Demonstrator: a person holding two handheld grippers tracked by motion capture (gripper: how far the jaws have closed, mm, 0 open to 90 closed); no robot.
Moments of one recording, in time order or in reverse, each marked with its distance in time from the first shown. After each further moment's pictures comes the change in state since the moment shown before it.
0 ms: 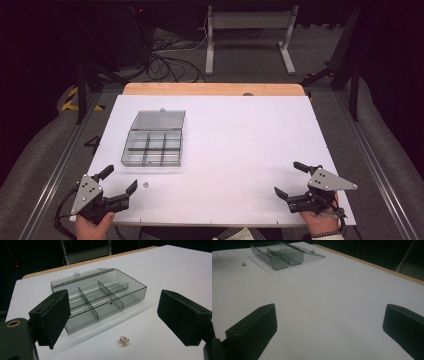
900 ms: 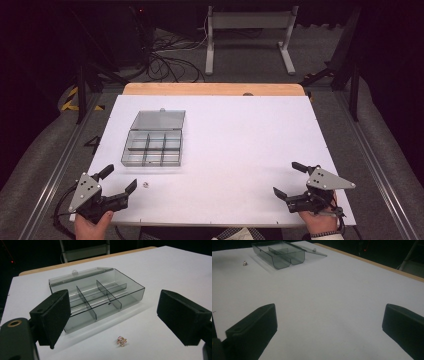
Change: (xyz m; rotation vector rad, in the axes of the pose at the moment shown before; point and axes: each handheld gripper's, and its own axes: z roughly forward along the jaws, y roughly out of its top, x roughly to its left) left arm 0.003 0.005 0.000 0.014 -0.019 -0.034; right arm 0.000 -0.001 0.003 0.010 0.011 0.001
